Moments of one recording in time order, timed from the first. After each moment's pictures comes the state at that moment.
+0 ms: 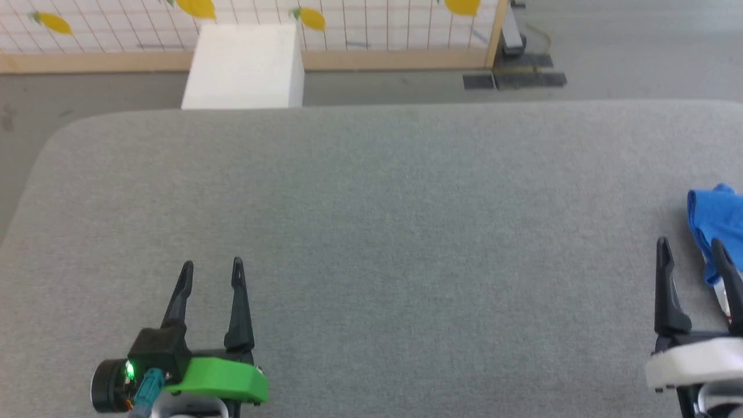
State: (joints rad) left arm 0.03 0.13 -0.14 -0.03 -0.21 0.11 -0.25; right arm 0.05 -0.05 -0.23 -0.11 0.05 0.13 -0.10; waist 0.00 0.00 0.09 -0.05
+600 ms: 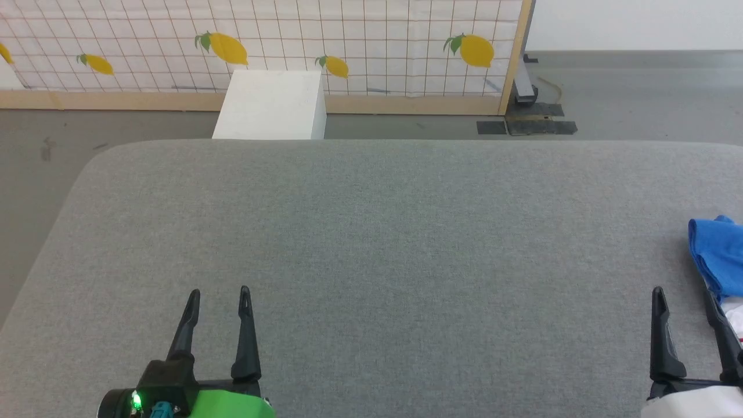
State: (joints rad) left arm 0.14 0.09 -0.12 -0.09 -0.16 0.09 -0.26; right arm 0.17 -0.05 -0.23 -0.06 0.11 0.13 -0.19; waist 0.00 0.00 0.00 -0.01
